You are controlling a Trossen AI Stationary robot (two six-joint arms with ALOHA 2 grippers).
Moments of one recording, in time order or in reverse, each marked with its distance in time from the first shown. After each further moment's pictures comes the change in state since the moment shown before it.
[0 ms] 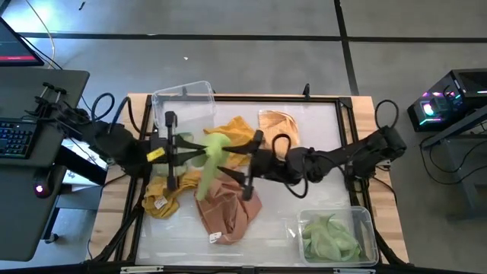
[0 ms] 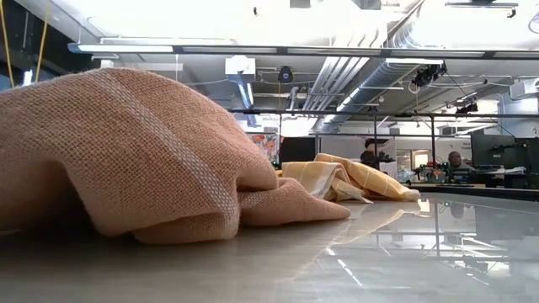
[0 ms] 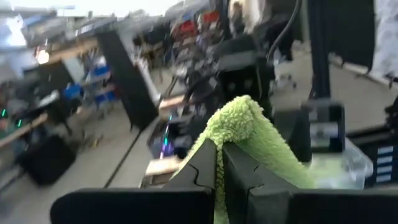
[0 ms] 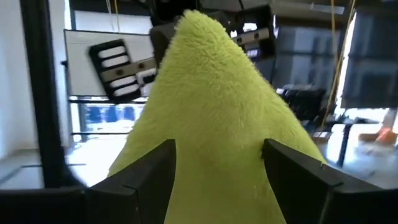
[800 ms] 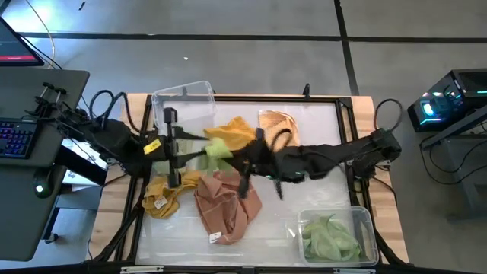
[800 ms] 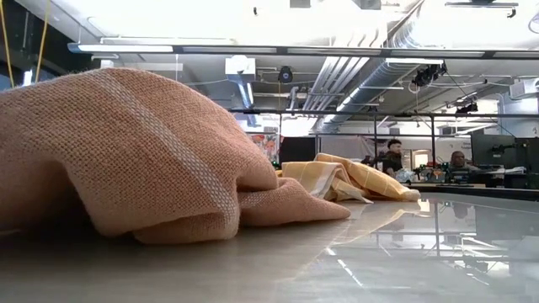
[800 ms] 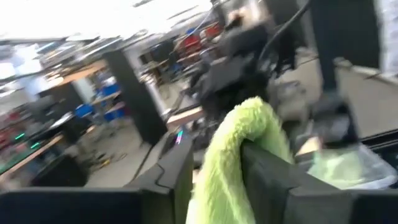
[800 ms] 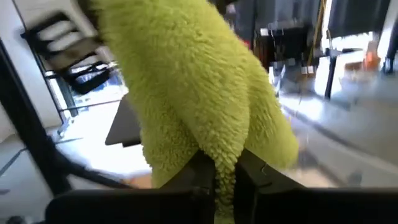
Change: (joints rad) left arm 0.008 -0.010 0.000 0.051 -0.005 0.103; right arm 0.029 0.018 0.277 -0.572 0.112 0.359
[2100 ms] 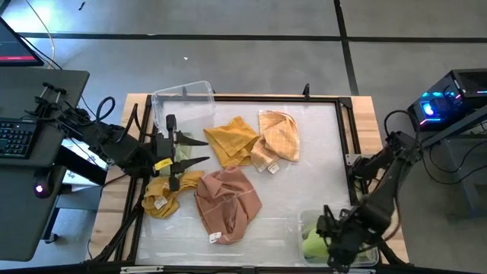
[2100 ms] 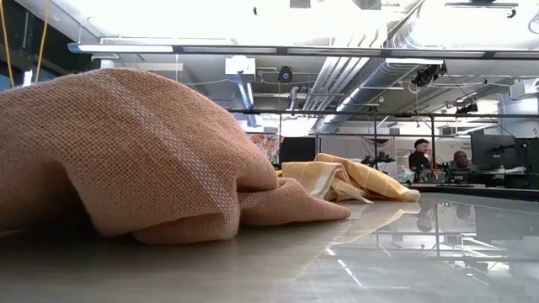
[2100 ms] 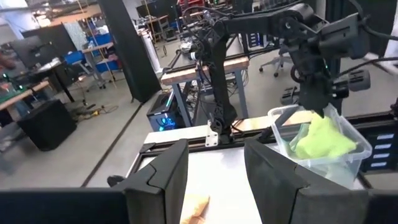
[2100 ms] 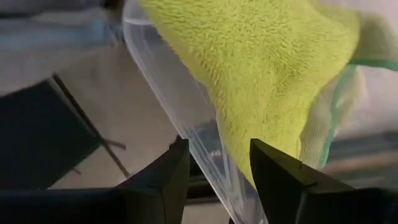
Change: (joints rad) left arm -0.035 0.012 0.000 -0.194 -0.076 -0.265; right arm 0.568 -0.122 -0.241 -1.035 -0.761 1.223
